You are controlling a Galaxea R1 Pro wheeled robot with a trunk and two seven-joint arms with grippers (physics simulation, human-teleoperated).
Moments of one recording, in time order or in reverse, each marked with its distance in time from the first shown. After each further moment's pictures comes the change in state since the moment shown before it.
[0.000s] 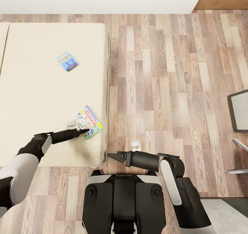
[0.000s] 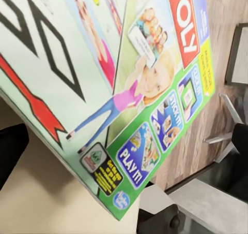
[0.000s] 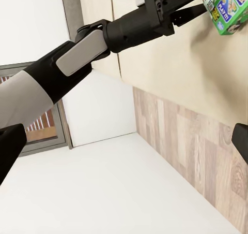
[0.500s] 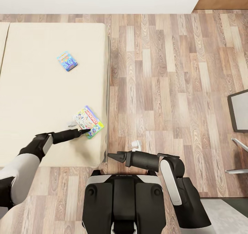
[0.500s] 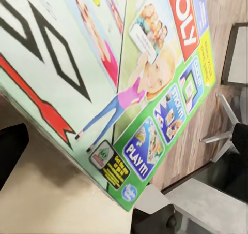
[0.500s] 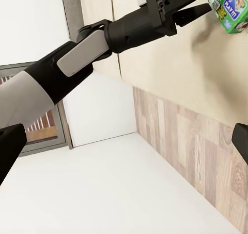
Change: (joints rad) left arm 0.001 -0.009 -0.001 0.001 0.002 -0.001 -0.004; right arm 0.000 0.001 0.000 0.000 0.000 0.000 0.000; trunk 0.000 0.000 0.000
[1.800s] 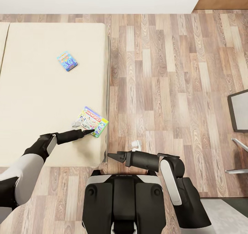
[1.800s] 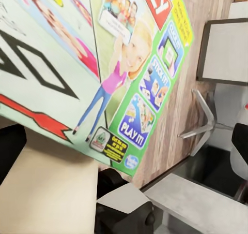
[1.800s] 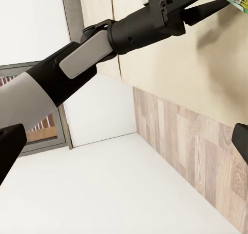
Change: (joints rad) left arm 0.004 -0.032 0.000 0.002 -0.001 0.000 -0.068; right arm 0.000 0.000 0.000 -0.001 0.000 0.000 0.000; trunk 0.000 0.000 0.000
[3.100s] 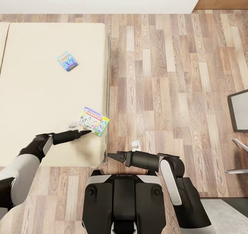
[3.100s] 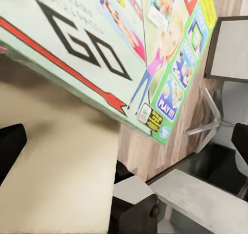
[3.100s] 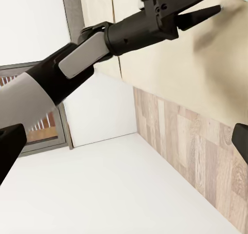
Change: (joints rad) left arm 0.002 0.034 -0.005 -0.002 -0.006 0.036 -0.001; right arm 0.000 0.001 0.000 0.001 -0.001 0.000 0.000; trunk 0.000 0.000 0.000
